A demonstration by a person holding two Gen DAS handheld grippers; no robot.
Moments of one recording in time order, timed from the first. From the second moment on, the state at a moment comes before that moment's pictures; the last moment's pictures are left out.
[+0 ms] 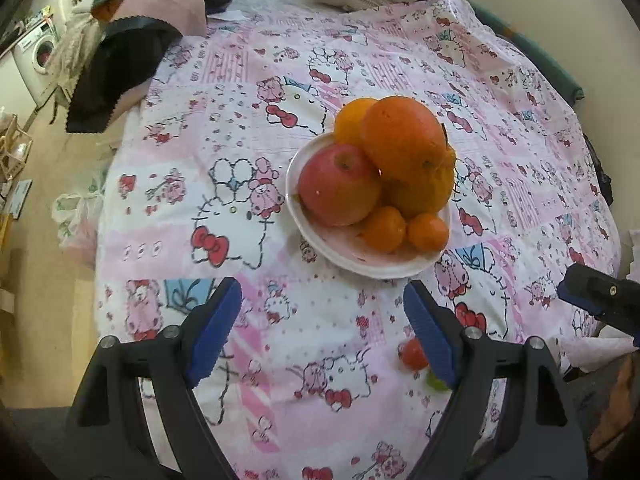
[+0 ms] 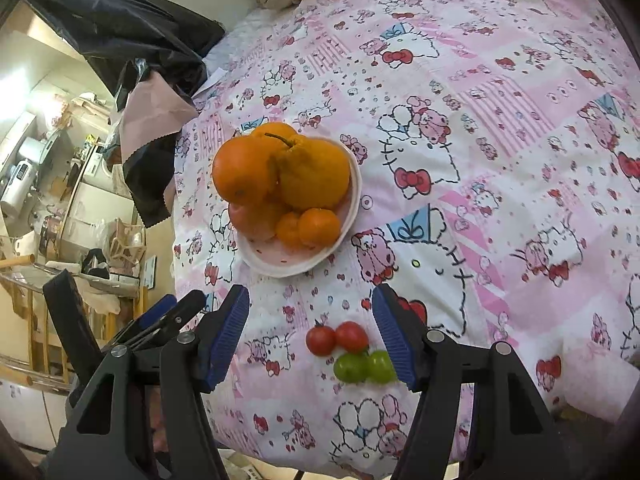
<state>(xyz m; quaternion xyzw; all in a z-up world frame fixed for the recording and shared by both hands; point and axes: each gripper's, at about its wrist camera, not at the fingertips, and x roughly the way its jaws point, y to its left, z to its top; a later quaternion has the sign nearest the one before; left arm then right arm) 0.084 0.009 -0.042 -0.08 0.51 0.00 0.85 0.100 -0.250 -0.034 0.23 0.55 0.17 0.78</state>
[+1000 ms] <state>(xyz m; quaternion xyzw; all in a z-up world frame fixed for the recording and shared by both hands) 0.033 0.004 -0.035 -0.10 0.51 0.02 0.85 0.091 -0.243 -0.131 0.17 0.70 0.12 0.68</state>
